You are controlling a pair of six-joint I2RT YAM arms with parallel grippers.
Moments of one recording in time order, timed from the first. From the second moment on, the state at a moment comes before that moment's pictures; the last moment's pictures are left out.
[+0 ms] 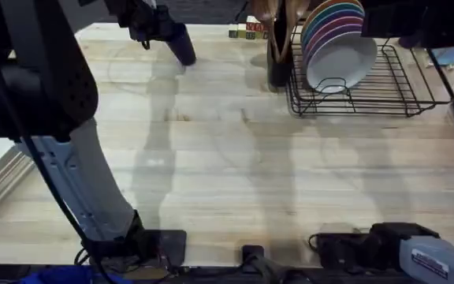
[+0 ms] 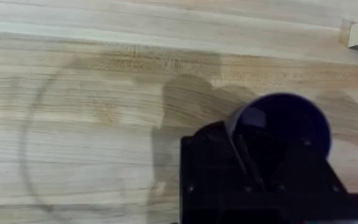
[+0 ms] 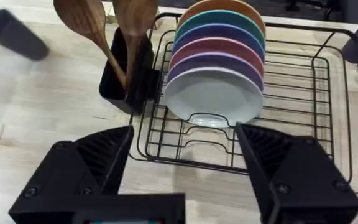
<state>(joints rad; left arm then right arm) 0.04 2.10 1.69 -0.52 0.12 -0.13 -0.01 1.12 1.28 -0.78 -0.13 -0.04</state>
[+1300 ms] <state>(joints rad) -0.08 1.80 1.70 -0.77 0.09 -0.09 -0.01 1.11 1.28 -0.77 -0.13 -0.08</state>
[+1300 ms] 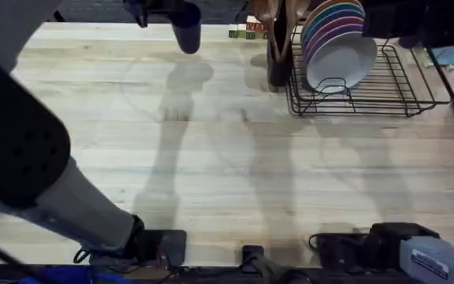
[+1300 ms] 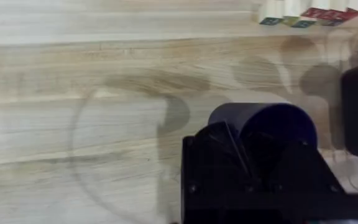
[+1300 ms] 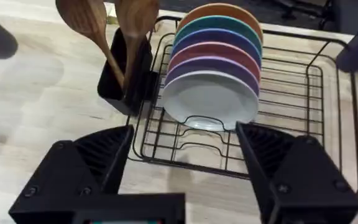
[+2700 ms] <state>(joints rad) -0.56 1.58 1.70 -0.73 0.17 -0.06 -0.01 0.95 1.28 -0.94 -0.10 -0.18</state>
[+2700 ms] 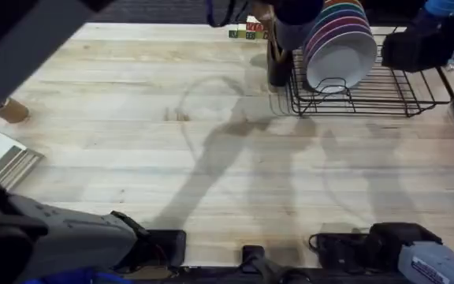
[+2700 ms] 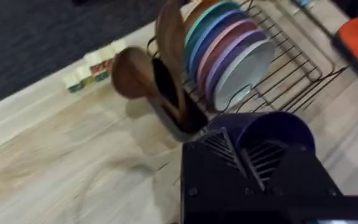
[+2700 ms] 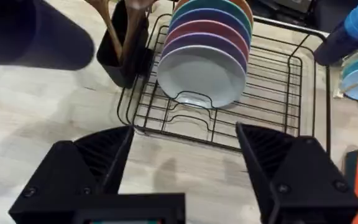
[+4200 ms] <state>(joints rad) -0.64 1.97 1.70 -0.57 0.25 -0.16 -0.01 0.95 1.28 -0.94 -0.10 -0.18</state>
